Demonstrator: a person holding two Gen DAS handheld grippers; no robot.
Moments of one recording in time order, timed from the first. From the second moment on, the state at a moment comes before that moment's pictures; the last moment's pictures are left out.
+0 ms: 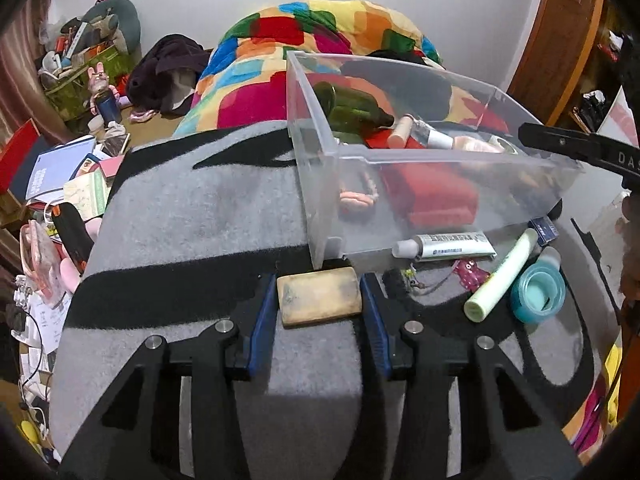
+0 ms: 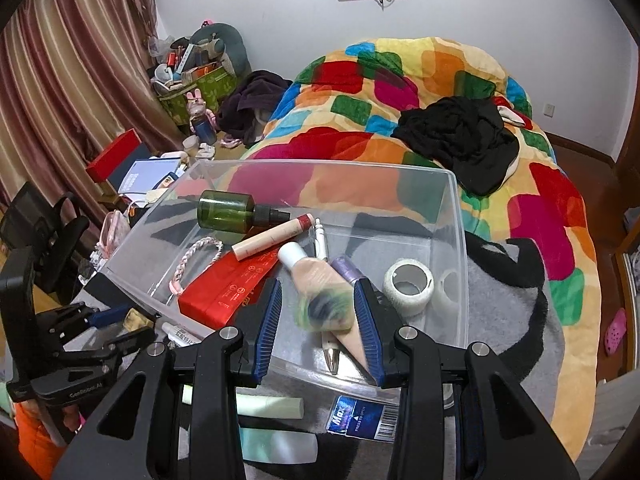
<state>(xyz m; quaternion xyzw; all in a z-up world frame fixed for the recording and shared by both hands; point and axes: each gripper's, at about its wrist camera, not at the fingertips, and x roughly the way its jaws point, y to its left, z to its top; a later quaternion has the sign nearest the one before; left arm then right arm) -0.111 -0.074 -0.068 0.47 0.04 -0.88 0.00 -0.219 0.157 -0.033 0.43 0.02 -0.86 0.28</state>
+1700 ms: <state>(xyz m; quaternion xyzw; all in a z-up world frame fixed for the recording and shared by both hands) -0.110 -0.017 0.010 0.37 0.01 -0.93 -0.06 -0.178 0.197 -0.086 0.47 0.04 -0.85 0.25</state>
